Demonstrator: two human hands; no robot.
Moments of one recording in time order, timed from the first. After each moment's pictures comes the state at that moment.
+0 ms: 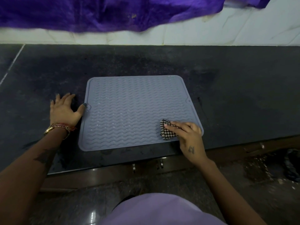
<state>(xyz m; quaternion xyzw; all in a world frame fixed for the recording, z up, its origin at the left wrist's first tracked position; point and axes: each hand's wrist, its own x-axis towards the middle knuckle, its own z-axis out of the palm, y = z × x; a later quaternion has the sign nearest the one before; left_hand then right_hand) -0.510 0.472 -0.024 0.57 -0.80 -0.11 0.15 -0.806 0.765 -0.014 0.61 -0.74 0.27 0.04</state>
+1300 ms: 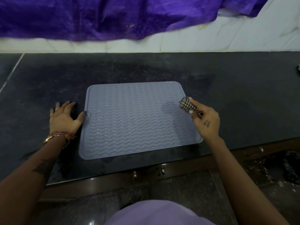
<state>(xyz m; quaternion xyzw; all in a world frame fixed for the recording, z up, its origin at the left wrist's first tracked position) -0.508 0.469 -0.027 0.57 -0.80 -0.11 0.15 -0.872 0.728 0.022 0.43 -0.83 0.36 0.02</state>
